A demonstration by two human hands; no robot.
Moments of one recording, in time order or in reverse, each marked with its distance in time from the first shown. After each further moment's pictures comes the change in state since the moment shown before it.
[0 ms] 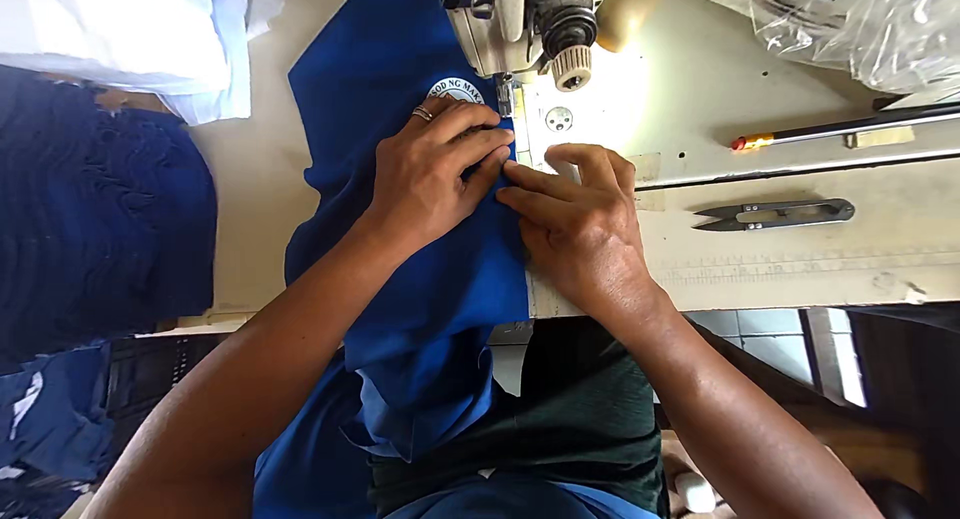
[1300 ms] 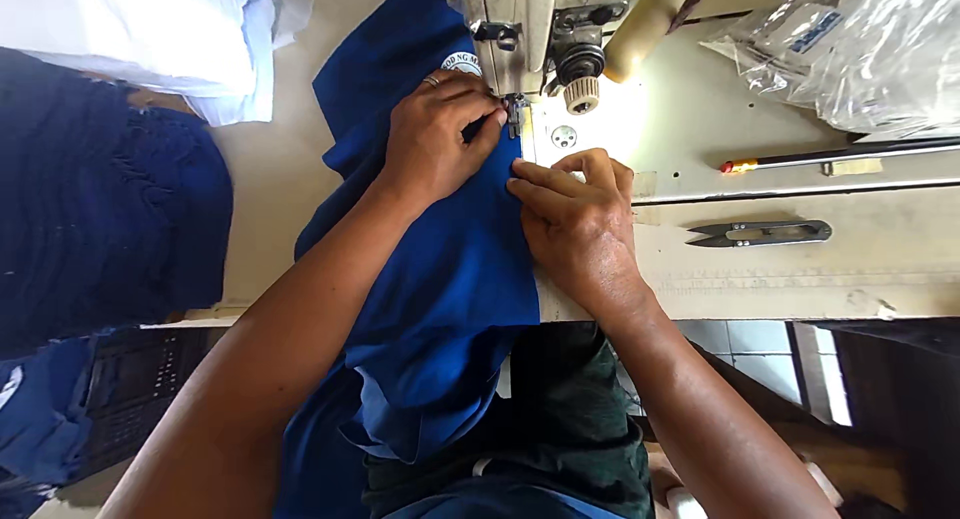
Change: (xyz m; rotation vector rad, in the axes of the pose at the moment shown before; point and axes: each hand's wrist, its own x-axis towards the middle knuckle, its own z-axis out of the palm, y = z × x) left_hand 0.027 -0.030 0.013 -0.048 0.120 -0.073; right_hand 0.011 0.002 0.007 -0.046 0.051 0.022
